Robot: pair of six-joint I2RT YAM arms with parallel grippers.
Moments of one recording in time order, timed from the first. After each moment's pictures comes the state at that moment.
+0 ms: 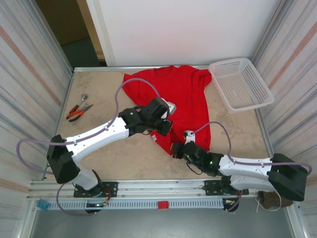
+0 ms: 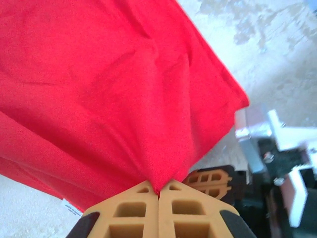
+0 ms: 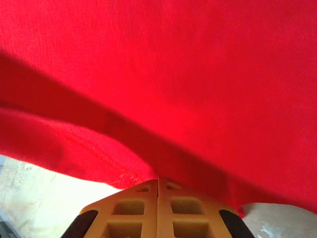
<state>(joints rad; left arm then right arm) -0.97 1.51 1.36 -0.70 0.00 -0.36 1.13 1.06 0.27 0.25 0.36 1.02</state>
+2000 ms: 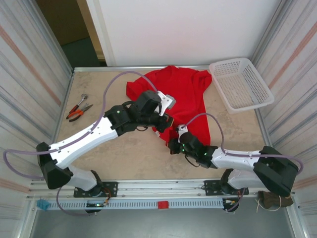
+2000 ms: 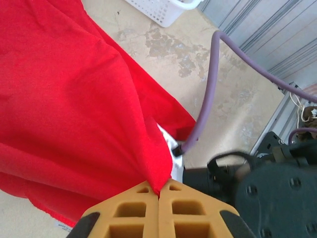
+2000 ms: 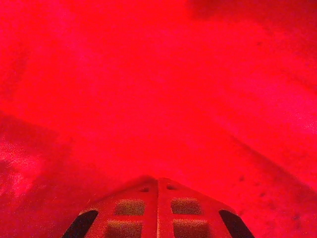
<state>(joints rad) -0.97 1.40 1.43 -0.71 0.11 -0.31 0.94 1.20 0.38 0.26 0.12 0.70</state>
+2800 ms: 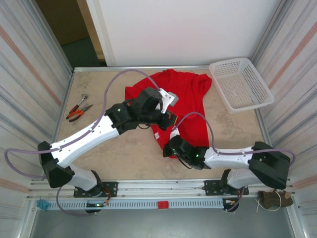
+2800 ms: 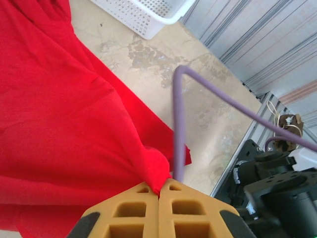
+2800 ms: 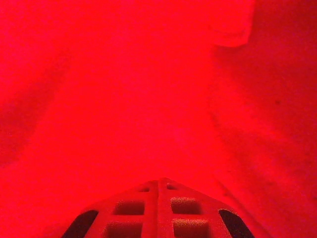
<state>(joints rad) -0.97 1.44 1.48 -0.68 0.17 -0.35 1.11 1.33 0.49 0.22 0.32 0.62</state>
